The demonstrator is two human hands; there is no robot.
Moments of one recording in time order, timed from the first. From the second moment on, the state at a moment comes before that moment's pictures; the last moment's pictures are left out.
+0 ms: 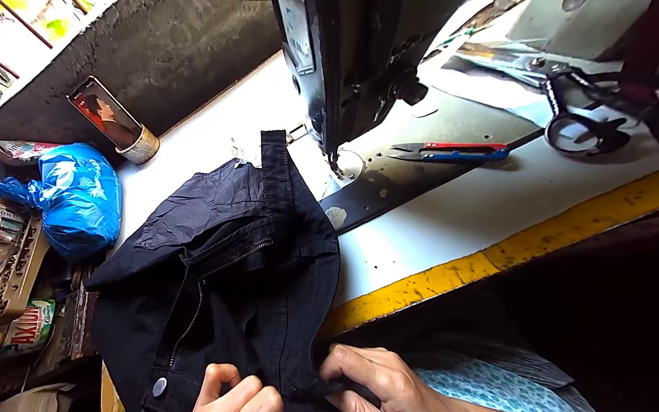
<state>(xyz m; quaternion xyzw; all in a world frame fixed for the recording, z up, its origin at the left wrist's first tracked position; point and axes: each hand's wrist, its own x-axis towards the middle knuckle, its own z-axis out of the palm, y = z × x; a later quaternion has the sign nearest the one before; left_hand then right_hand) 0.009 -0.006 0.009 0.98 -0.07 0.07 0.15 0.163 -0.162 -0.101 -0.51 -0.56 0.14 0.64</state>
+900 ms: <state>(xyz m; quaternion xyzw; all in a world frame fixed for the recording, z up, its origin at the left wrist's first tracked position) 0.084 -0.009 0.024 0.98 -0.18 0.00 0.07 0.167 -0.182 -0.112 -0.57 -0.57 0.01 0.59</state>
